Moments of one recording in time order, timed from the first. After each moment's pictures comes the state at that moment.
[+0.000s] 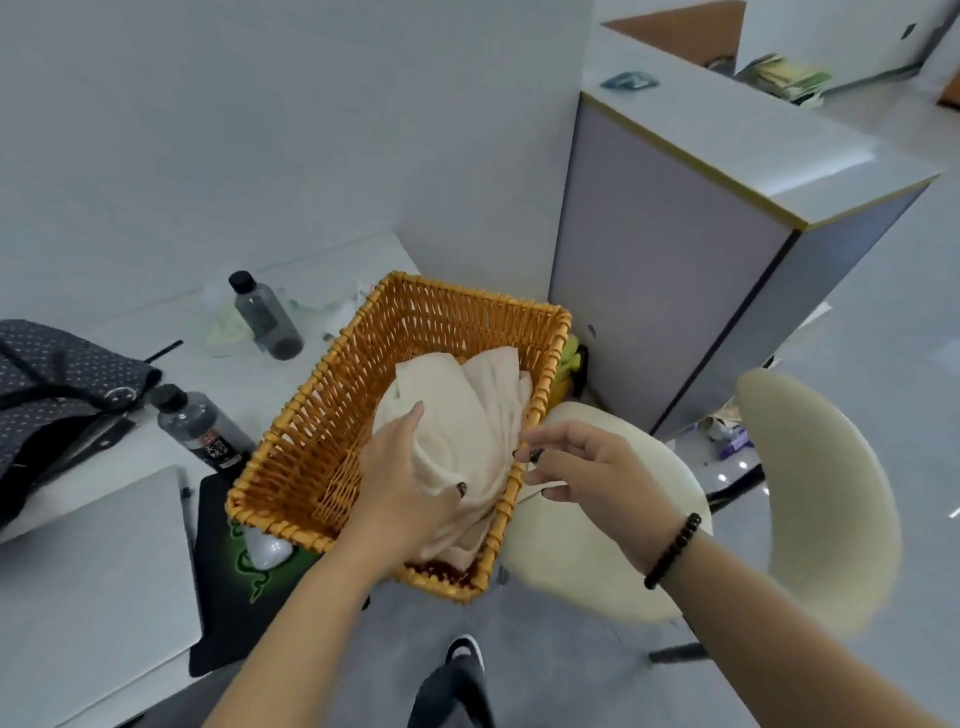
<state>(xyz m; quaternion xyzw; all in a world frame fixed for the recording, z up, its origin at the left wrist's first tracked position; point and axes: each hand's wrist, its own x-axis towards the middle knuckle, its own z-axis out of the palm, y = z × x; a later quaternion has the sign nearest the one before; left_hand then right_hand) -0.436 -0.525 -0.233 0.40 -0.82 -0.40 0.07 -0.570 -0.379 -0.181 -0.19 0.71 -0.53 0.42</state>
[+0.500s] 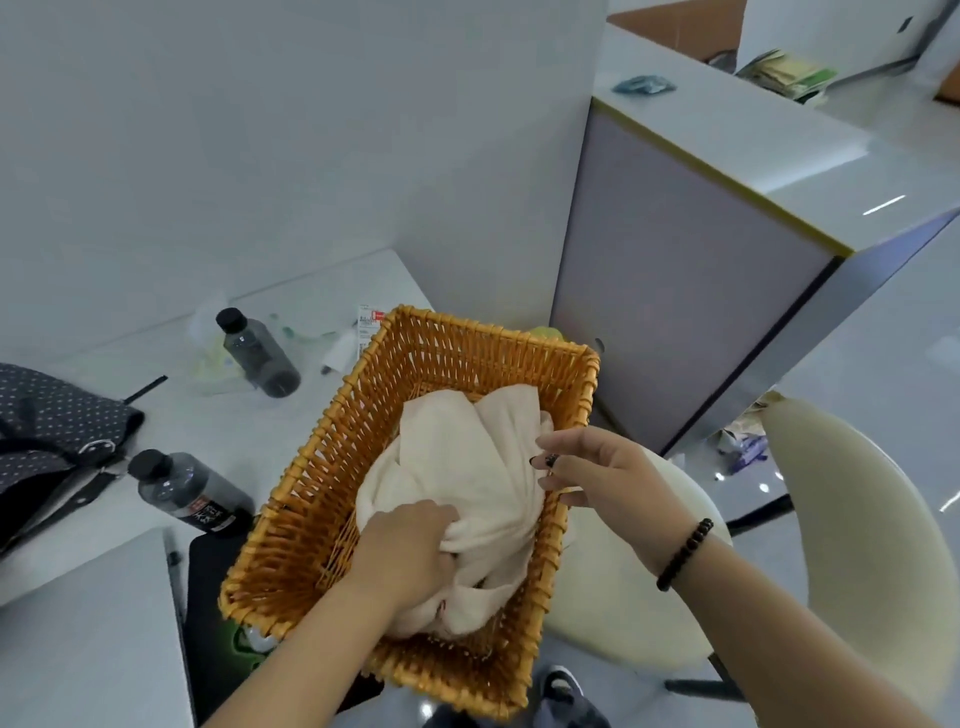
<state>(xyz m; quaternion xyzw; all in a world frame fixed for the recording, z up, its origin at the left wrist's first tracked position) -0.459 -0.595 -0.279 0.26 -0.94 -0.15 -0.16 -0.616 -0.448 -0.193 -0.16 0.75 -0.50 0.41</state>
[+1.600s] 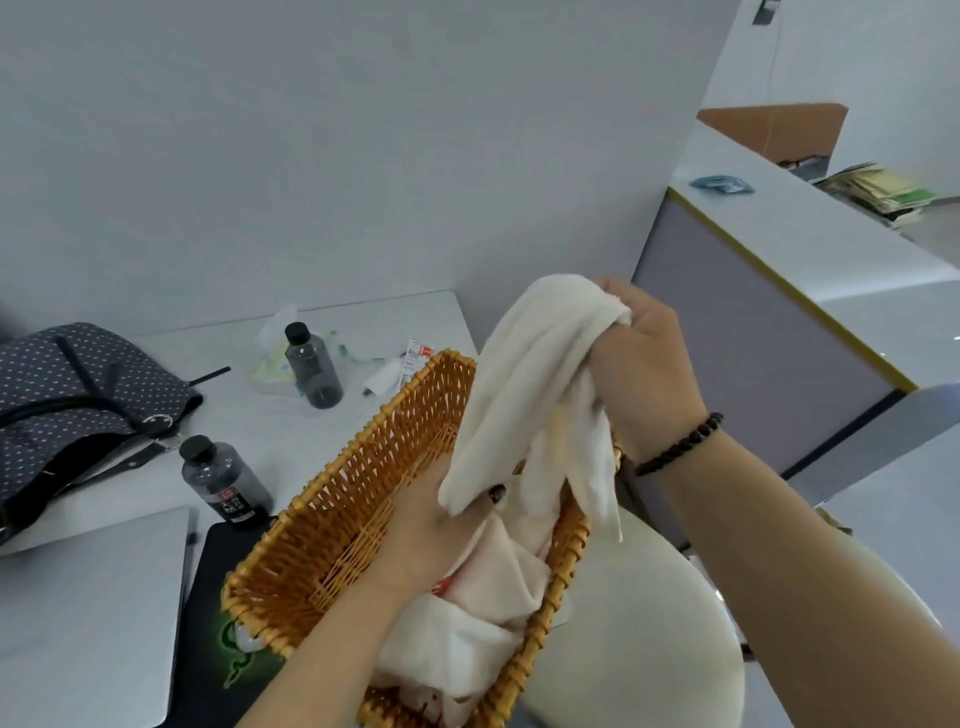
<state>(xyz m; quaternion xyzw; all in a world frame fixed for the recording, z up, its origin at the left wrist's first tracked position) -0.500 -0.581 -0.209 0.37 -0.74 -0.49 0.26 -0.661 -0.532 -0.072 -0.35 0.66 -0.62 0.24</state>
